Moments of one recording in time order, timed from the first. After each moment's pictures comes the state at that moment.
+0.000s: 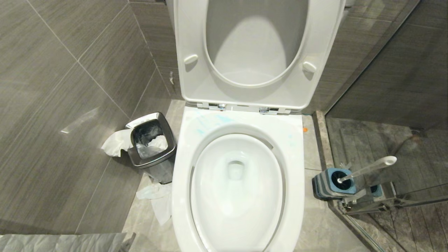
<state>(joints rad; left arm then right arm) -0.01 0.00 0.00 0.01 -0.03 0.04 0.00 0.00 0.00 -0.01 -0.02 0.05</state>
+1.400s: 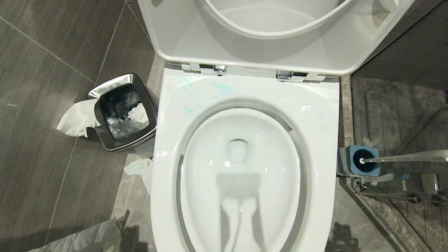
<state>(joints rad) -0.01 0.00 0.00 0.01 -0.03 0.04 0.00 0.00 0.00 0.00 -0.02 0.05</state>
